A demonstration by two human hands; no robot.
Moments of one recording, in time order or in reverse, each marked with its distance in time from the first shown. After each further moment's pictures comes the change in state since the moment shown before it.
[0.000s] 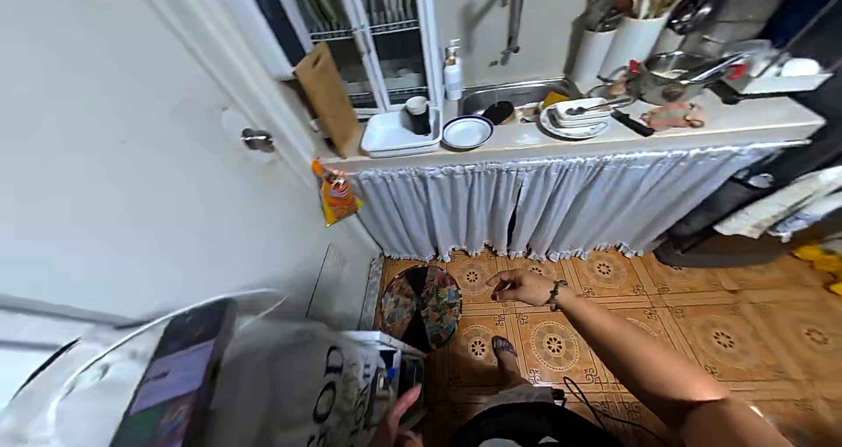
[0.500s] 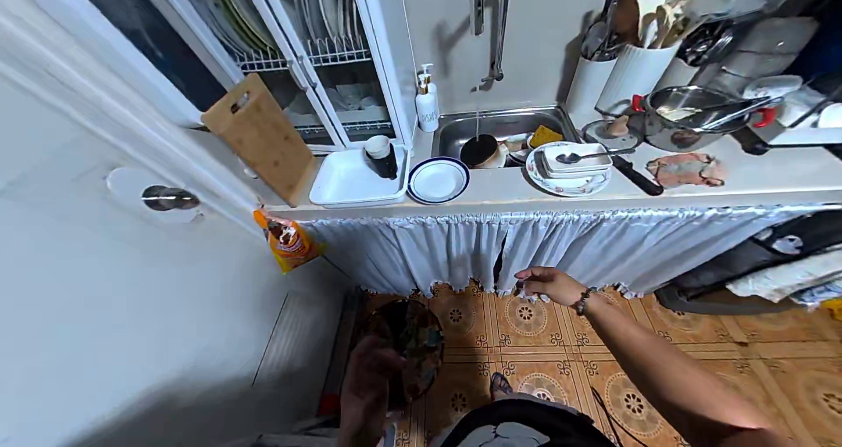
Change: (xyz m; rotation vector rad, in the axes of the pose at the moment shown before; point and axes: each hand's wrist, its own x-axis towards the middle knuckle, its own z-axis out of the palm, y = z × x) left_hand 0.343 -0.057 0.005 -0.204 -0.004 0.324; right_hand 0.083 0.119 -0.261 0.242 0.193 0.125
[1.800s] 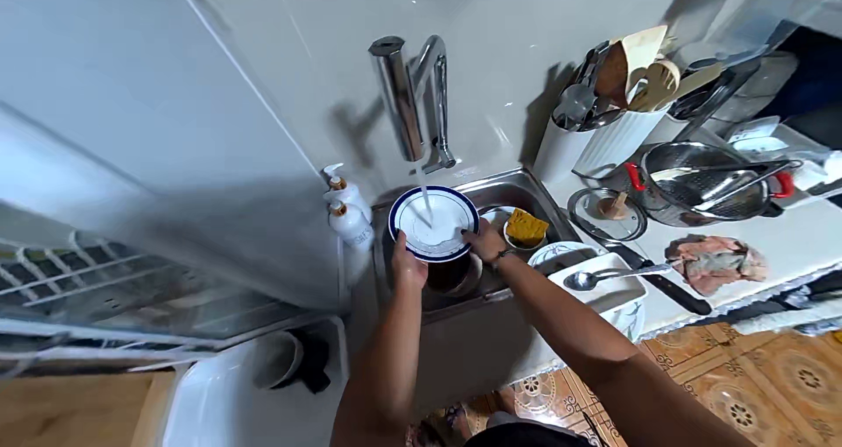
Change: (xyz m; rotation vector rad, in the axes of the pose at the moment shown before) left_hand 0.823 -0.225 0.143 -0.252 0.156 -0.253; right_hand 0.471 -0.133 -0.239 -0.019 0.870 0.110
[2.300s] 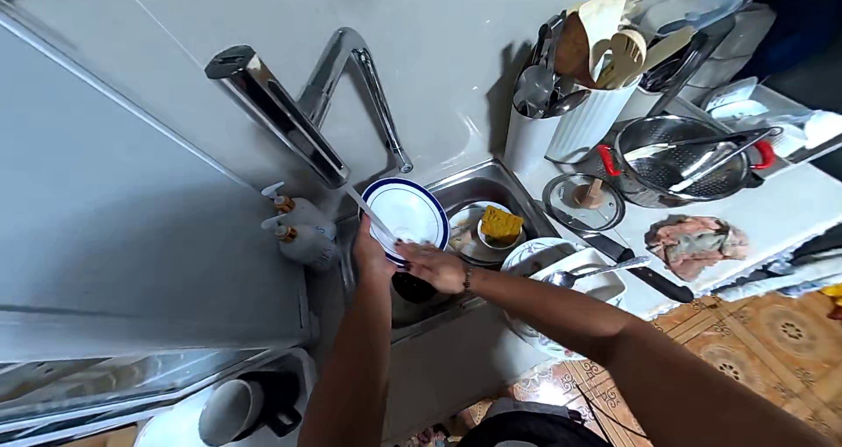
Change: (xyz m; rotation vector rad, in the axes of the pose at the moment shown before) left_hand -0.023 0.059 0.091 0.208 0.016 0.046; right_hand -0.037 -0.027 0.018 -0.322 -0.502 -0.689
